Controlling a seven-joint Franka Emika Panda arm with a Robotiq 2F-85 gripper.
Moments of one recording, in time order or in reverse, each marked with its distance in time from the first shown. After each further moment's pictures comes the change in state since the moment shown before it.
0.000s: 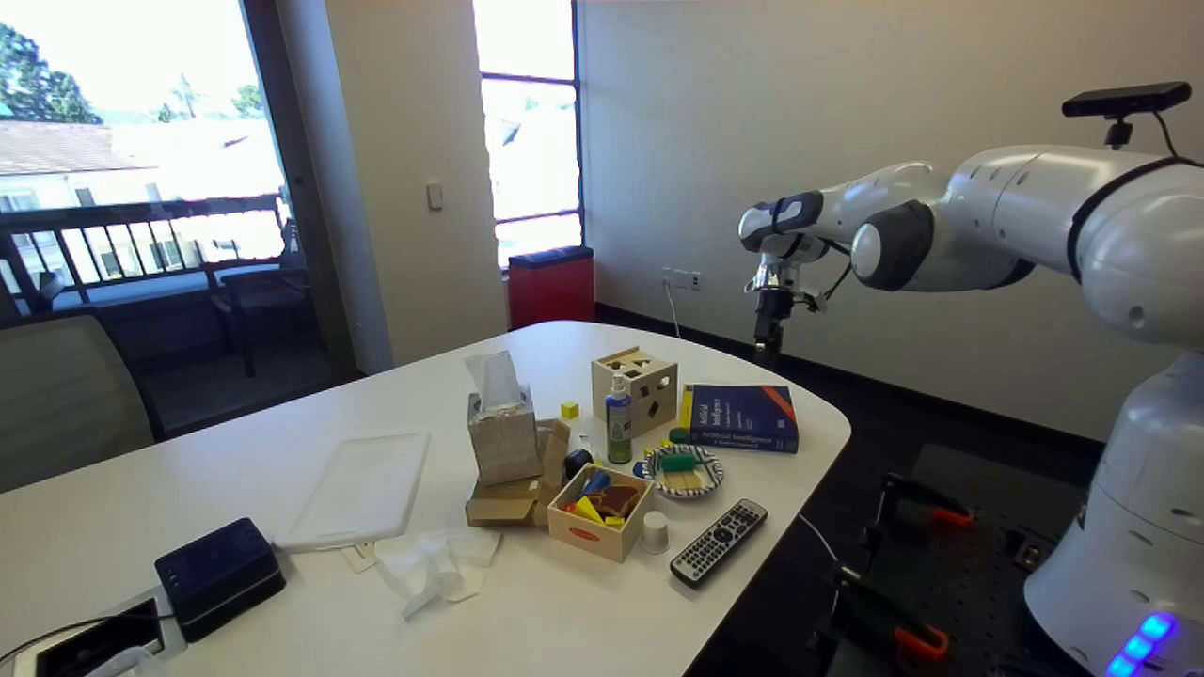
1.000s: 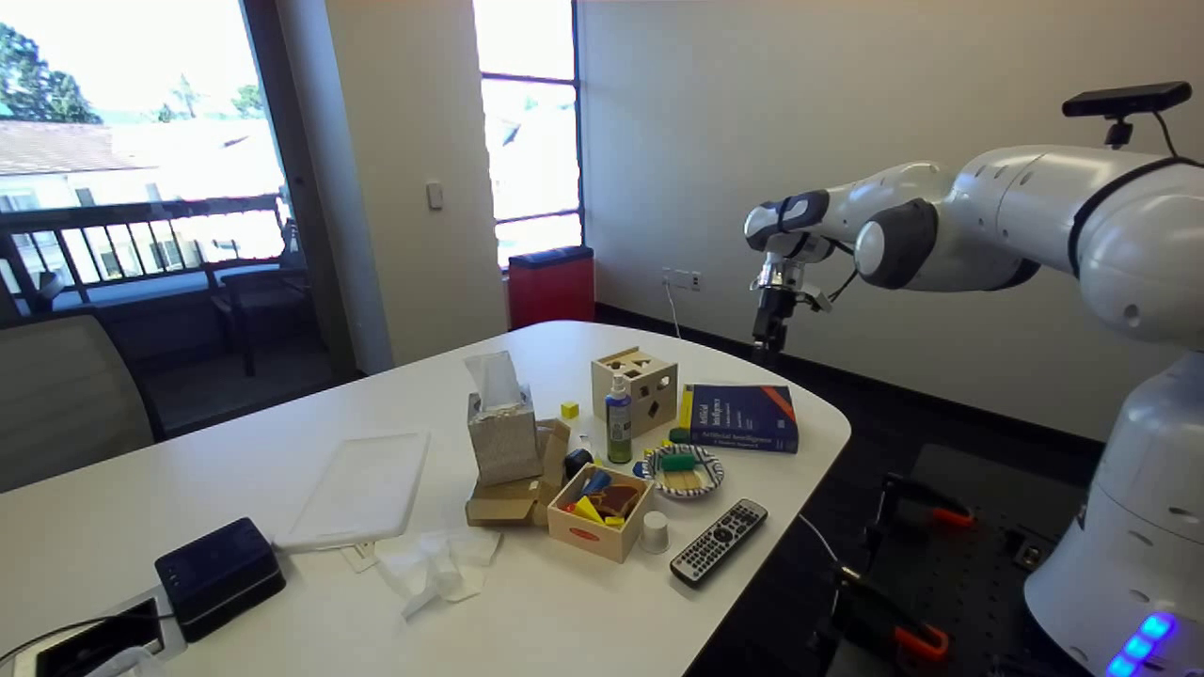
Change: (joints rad) arm -0.023 0.001 0.028 -0.002 0.000 0.042 0.067
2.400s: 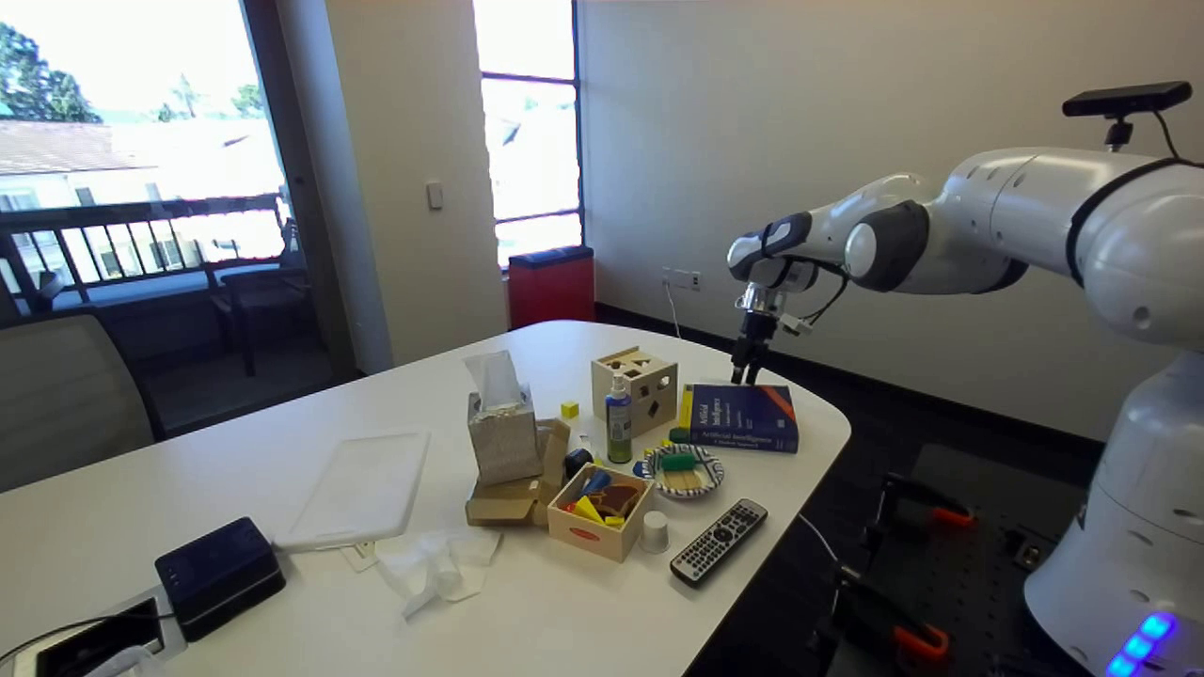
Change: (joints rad) arm 0.042 0.010 0.017 -0.141 0.000 0.310 0.000
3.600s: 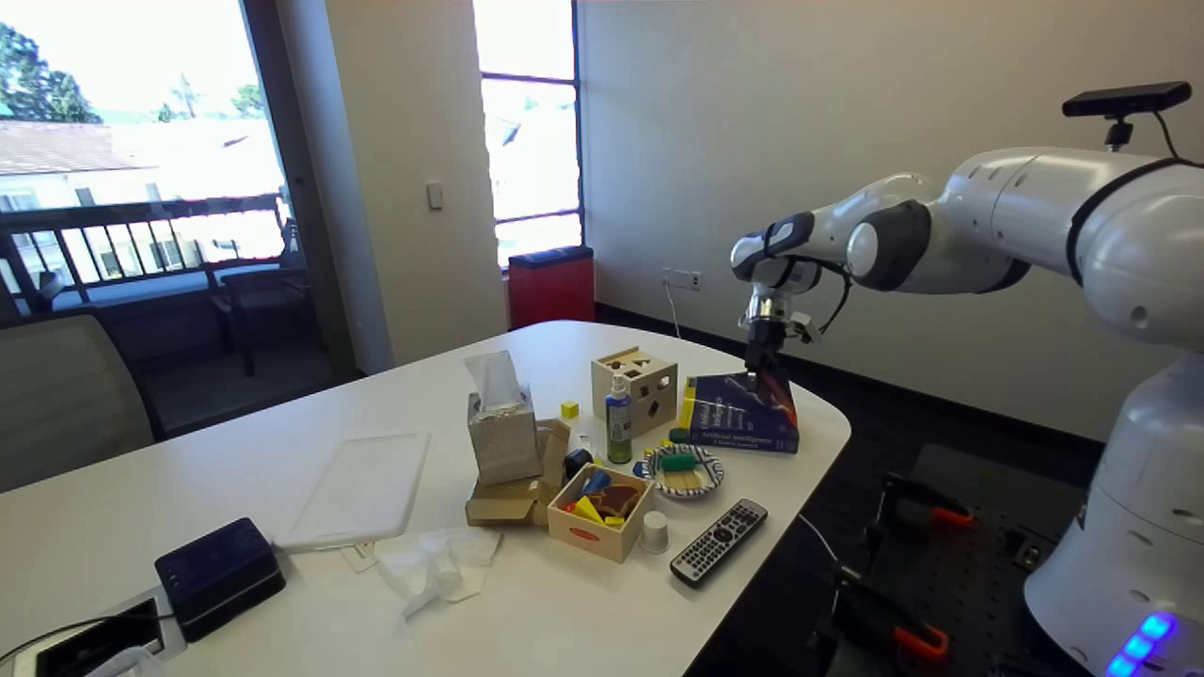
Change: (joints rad) arm -0.009 -0.003 -0.001 -0.003 -0.003 -0.321 -0.003
